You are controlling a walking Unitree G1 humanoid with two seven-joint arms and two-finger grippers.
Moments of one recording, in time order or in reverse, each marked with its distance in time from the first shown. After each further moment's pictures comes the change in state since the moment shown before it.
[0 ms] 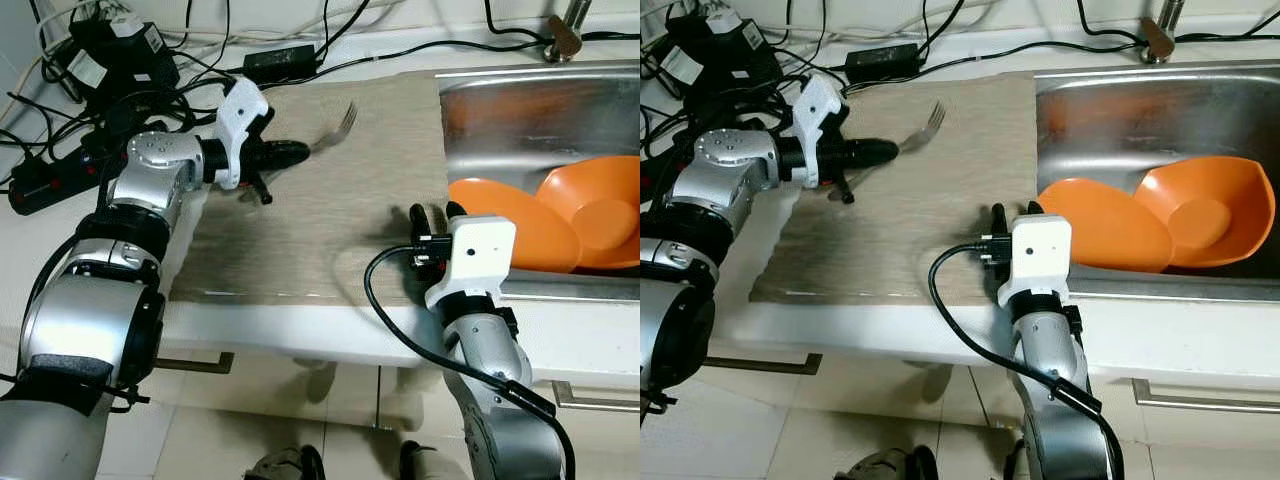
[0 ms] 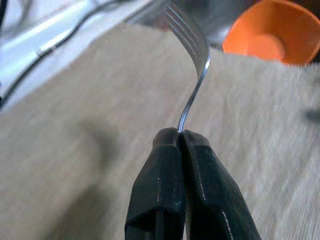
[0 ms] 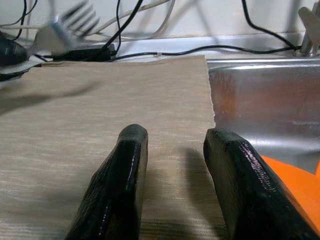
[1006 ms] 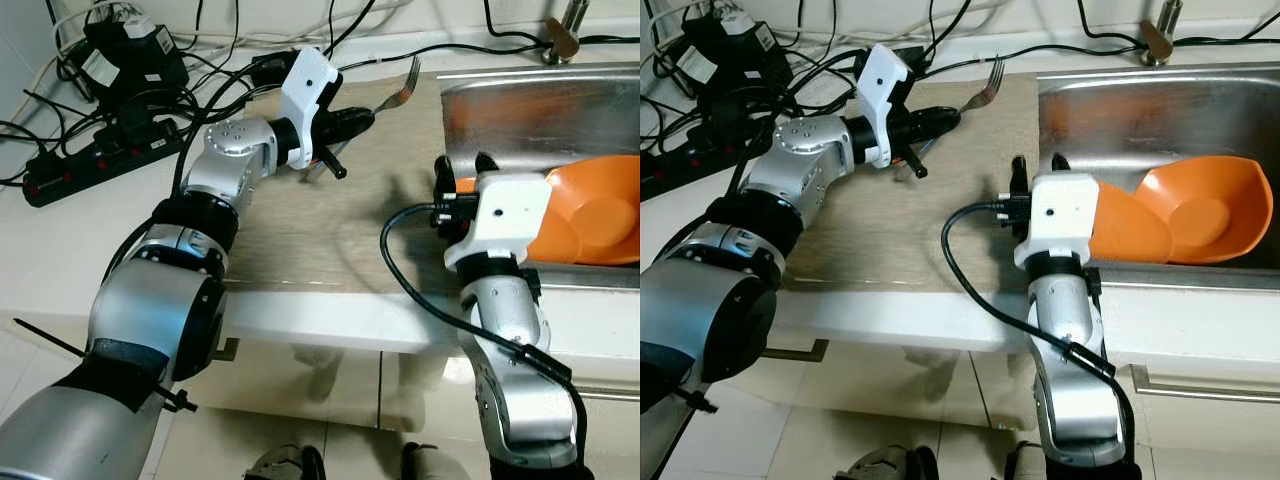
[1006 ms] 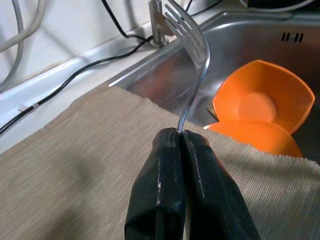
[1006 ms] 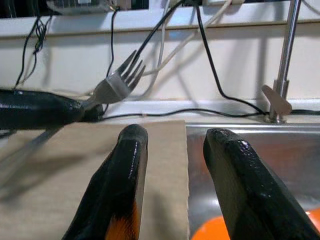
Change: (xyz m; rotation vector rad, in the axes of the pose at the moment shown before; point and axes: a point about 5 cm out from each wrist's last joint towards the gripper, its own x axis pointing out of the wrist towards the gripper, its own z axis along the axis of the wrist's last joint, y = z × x) left arm 0.065 -0.032 0.034 -0.054 -0.153 0.024; right arm 0.028 -0.017 0.038 -0.031 -0.196 -0.061
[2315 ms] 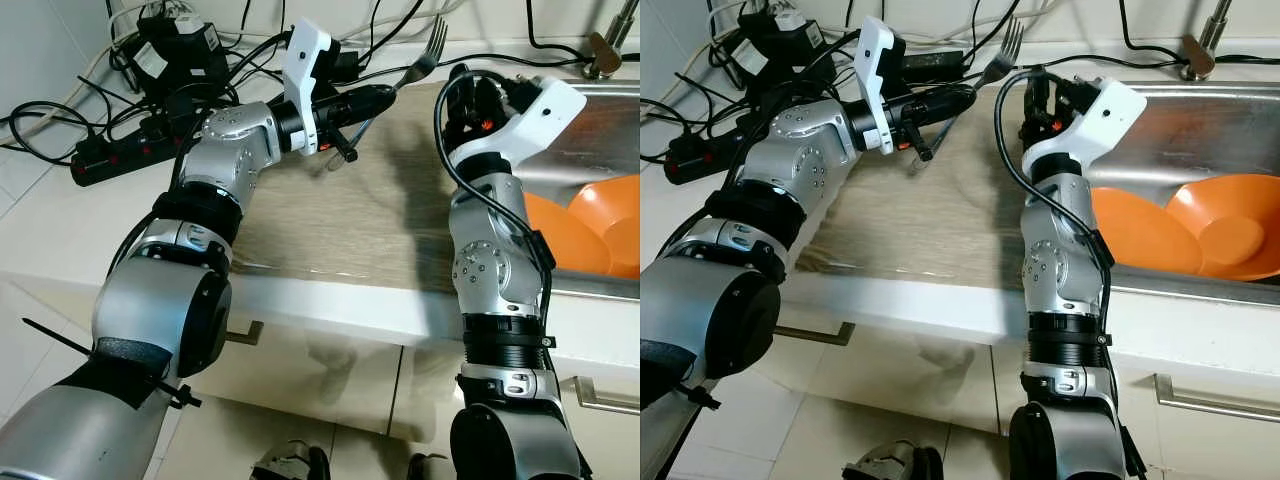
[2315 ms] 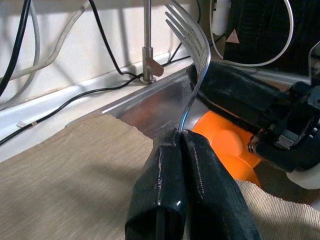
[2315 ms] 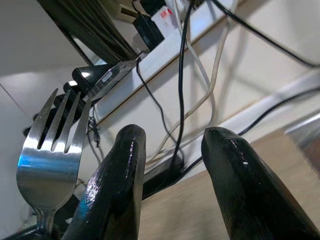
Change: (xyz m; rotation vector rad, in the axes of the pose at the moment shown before) left arm -0.001 -0.002 0.018 -0.133 -0.134 -0.118; right arm 0.093 -0.011 -0.001 0.665 -0.068 -0.011
